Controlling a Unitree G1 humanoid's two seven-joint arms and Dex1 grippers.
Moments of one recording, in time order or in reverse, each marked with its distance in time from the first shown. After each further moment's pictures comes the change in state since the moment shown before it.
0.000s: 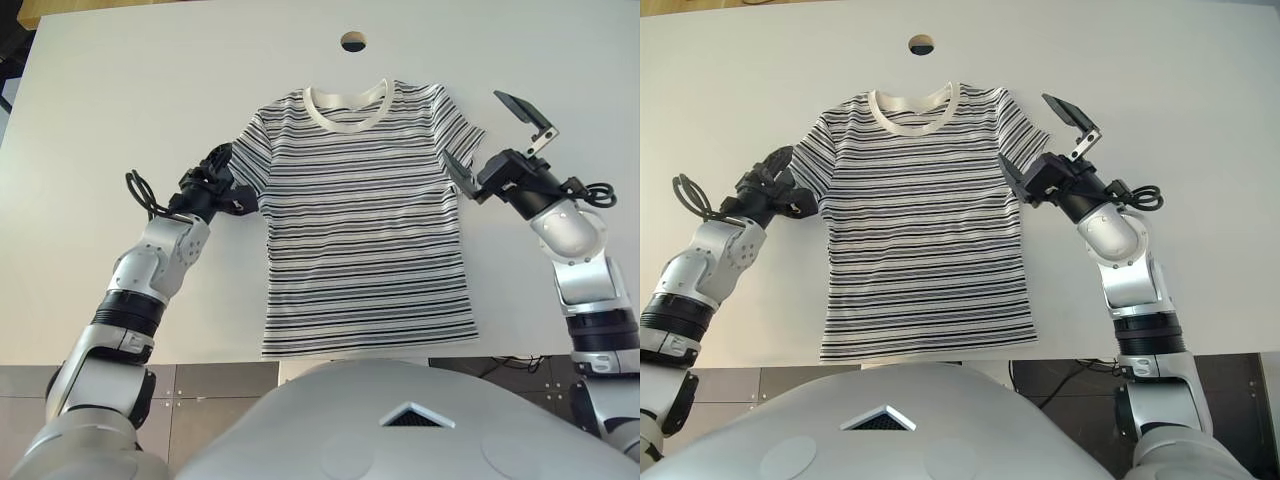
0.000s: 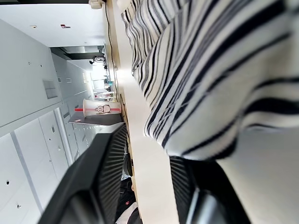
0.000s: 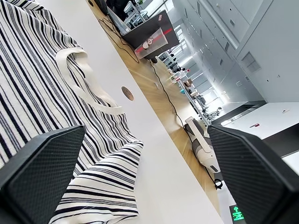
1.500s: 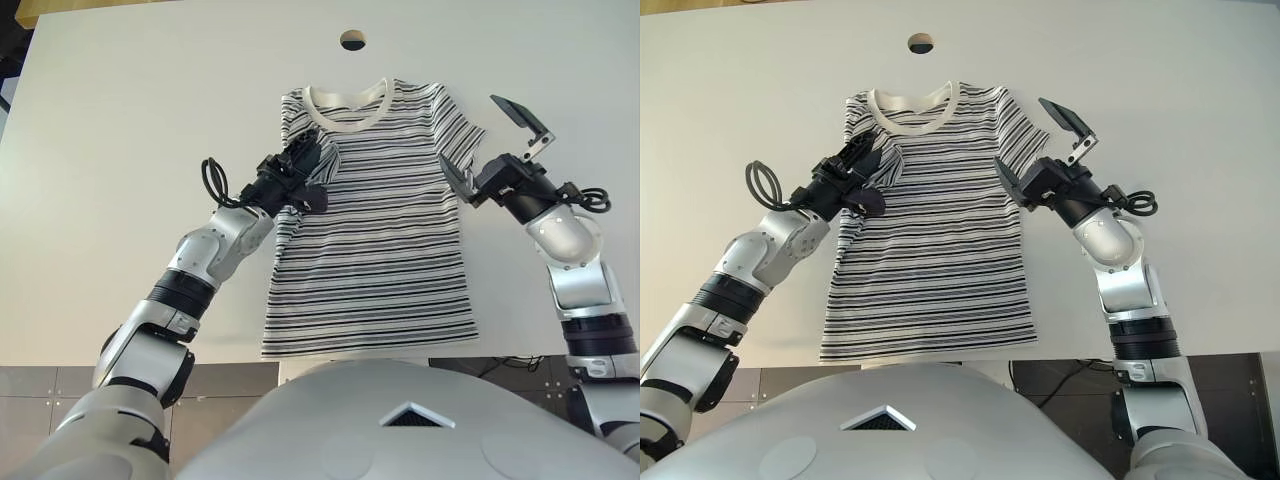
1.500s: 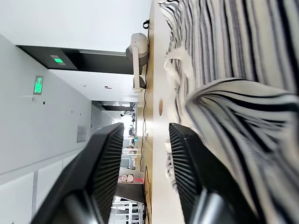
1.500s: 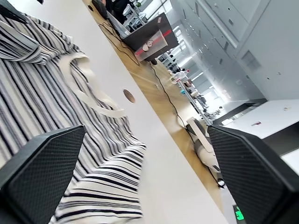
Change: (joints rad) left arm -0.122 -0.181 -0.153 -0.059 0.037 -0.103 0.116; right arm 0.015 0.017 -0.029 -0.016 0.006 0.002 -0.012
